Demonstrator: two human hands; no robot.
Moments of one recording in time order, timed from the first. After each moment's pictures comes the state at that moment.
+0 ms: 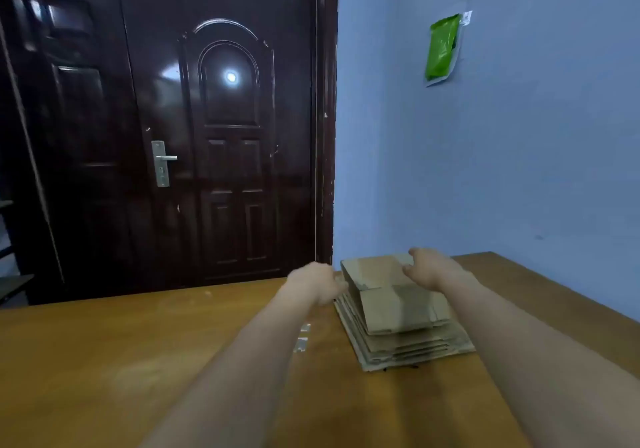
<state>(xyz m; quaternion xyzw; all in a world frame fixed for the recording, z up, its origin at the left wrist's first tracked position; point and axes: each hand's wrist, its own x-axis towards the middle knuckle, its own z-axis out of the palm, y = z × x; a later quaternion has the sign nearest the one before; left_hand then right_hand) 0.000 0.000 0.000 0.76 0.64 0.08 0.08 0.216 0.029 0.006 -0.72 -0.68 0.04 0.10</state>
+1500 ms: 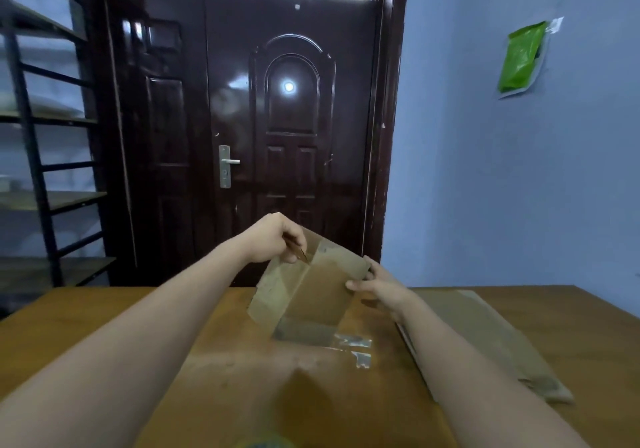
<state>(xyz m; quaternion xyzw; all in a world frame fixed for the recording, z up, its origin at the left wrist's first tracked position) -0.197 -0.011 0.066 0.77 0.54 0.29 0.15 0.038 0.057 -0.029 -0.43 -0.62 0.55 0.35</state>
